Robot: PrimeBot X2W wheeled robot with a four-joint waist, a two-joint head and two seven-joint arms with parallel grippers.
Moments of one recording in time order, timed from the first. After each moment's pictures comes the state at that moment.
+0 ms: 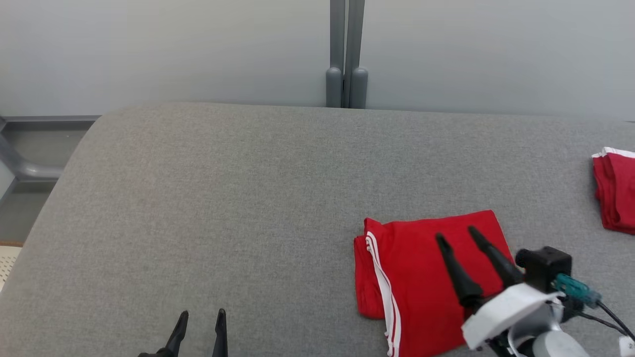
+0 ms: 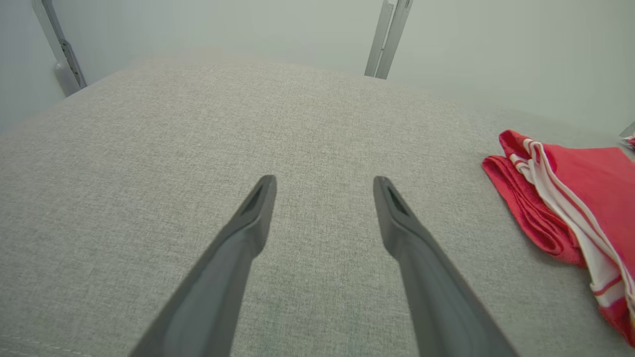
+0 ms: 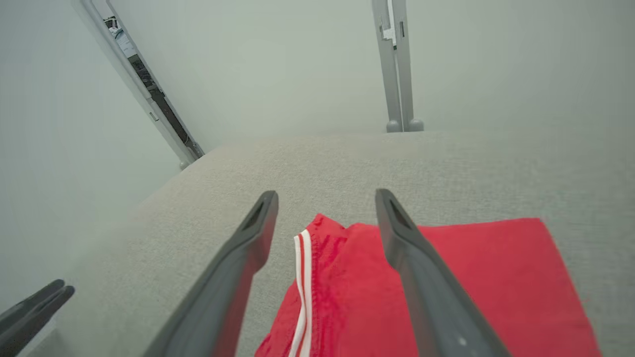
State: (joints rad) left arm 0.18 0.05 -0.16 0.23 -0.27 -0.05 -0.26; right arm -0.02 -0.17 0.24 0.06 0.45 0.13 -0.04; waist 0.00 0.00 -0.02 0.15
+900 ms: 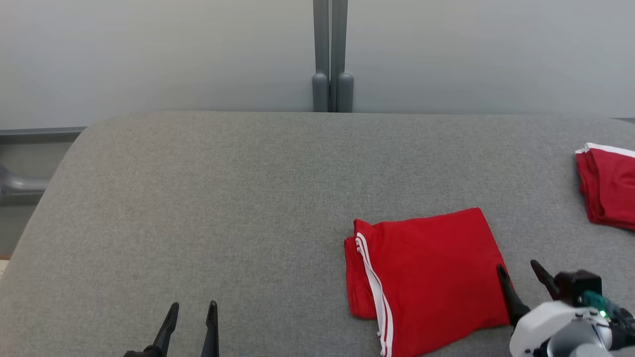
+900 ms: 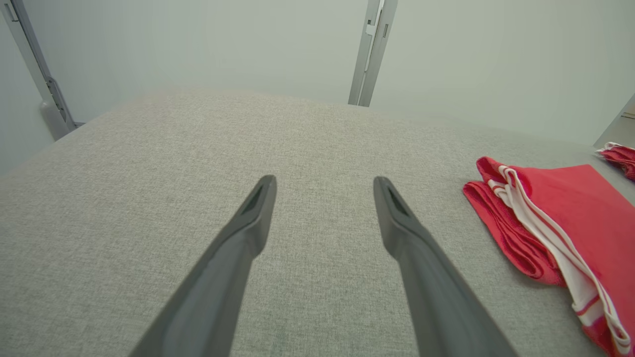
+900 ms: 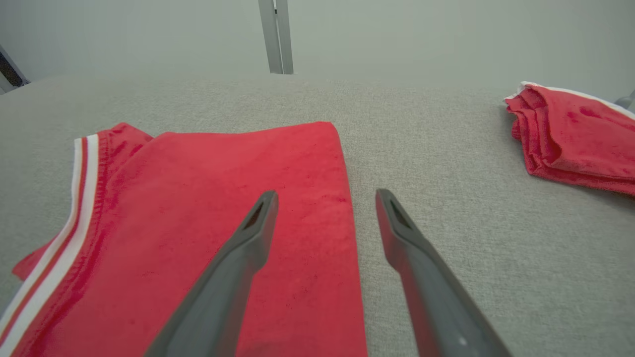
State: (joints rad) left arm 0.19 0.05 -0.10 0.16 -0.24 -0.10 -0.26; right arm -0.01 -0.21 0.06 0.39 0.22 0.13 -0.18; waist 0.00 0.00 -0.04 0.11
